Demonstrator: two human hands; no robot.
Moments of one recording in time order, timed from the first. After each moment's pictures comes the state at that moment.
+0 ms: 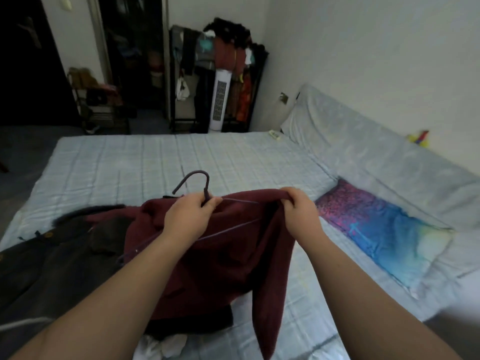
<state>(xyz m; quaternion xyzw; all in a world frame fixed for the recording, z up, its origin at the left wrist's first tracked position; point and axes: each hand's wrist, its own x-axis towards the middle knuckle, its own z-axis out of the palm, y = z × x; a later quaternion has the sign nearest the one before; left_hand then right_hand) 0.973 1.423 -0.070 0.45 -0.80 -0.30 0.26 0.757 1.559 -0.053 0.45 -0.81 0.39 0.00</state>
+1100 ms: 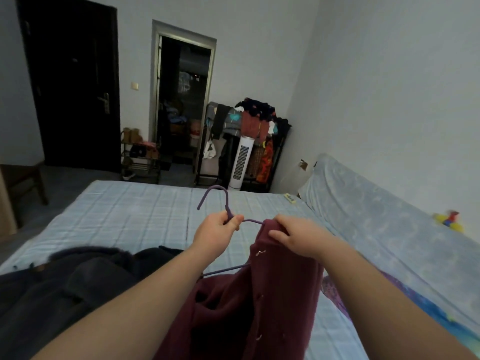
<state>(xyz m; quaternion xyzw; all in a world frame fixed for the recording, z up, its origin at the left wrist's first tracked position) 0.810 1.446 -0.003 0.43 -0.70 -0.42 0.37 0.611 1.538 0.058 0.67 -0.75 0.02 0.00</state>
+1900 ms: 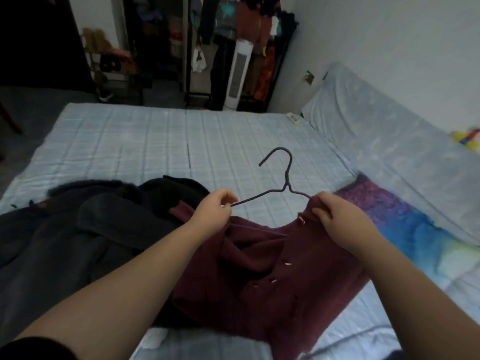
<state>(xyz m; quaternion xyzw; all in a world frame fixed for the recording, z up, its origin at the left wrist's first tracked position) 0.855 1.396 -0.144 0.40 -0.74 -0.47 0.26 0.621 1.575 -0.054 0.56 -0.83 0.09 0.00</state>
